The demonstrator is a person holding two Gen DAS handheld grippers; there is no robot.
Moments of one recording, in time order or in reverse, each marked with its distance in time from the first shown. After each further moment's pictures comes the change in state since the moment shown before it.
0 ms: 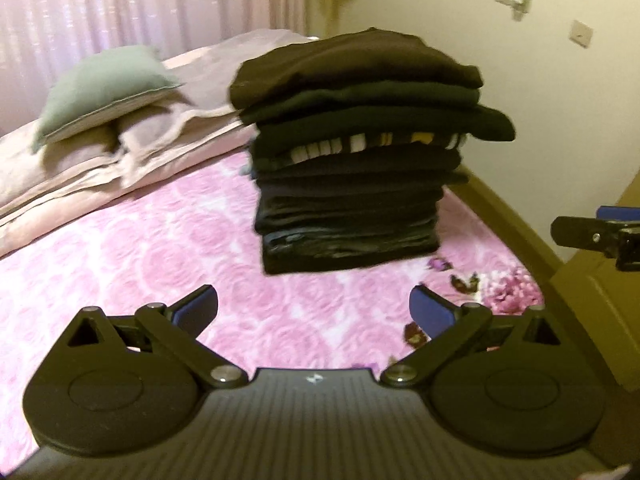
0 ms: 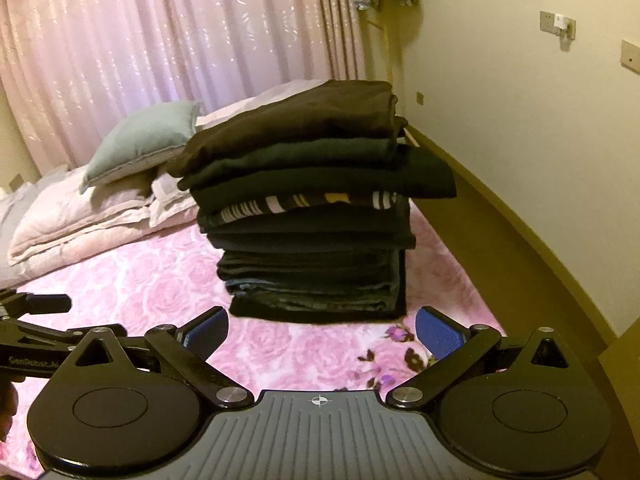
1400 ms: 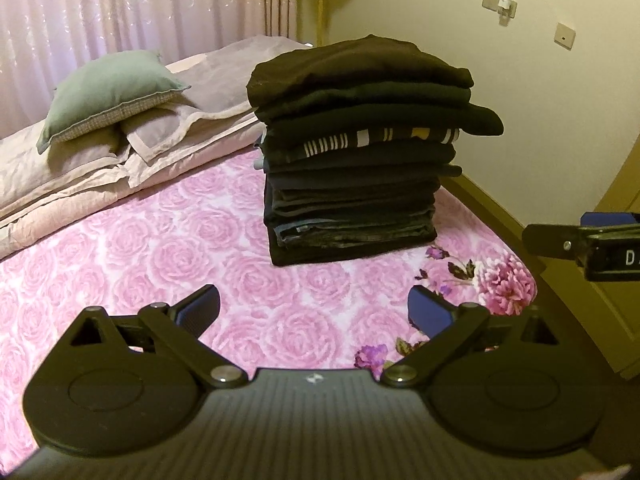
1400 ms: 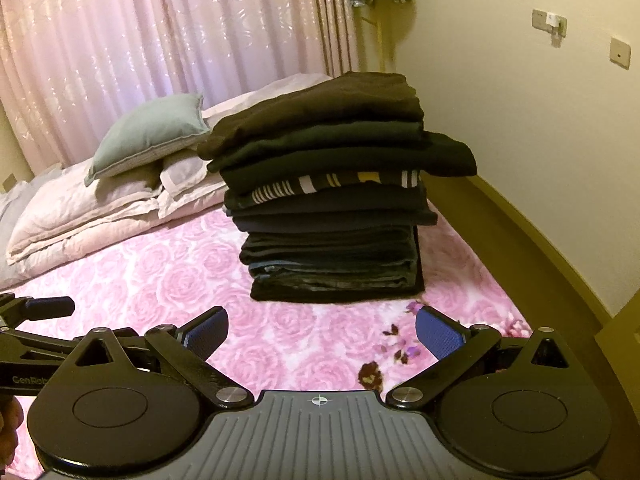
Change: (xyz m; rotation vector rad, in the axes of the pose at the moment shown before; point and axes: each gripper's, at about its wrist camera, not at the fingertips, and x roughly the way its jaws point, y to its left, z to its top) left arm -0.030 0.035 -0.022 0.026 -0.028 -0.052; right arm -0.016 0.076 -0.022 0.023 0.015 -0.061
